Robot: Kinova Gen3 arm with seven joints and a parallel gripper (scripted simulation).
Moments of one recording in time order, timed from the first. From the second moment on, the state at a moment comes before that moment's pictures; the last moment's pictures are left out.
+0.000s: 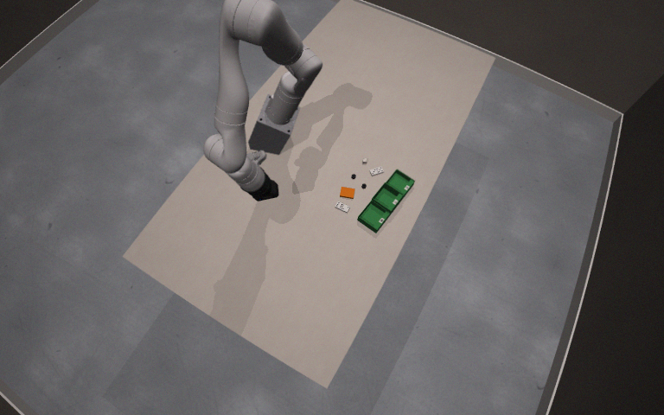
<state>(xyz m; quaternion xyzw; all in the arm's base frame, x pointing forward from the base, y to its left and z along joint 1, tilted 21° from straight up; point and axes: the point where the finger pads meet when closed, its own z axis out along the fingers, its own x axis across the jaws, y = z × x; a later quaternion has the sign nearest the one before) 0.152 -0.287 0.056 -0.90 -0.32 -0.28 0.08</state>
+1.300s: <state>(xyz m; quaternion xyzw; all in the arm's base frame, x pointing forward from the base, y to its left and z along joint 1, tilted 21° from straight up) 0.277 -0.165 0.108 -0.82 -0.55 -0.14 0.02</state>
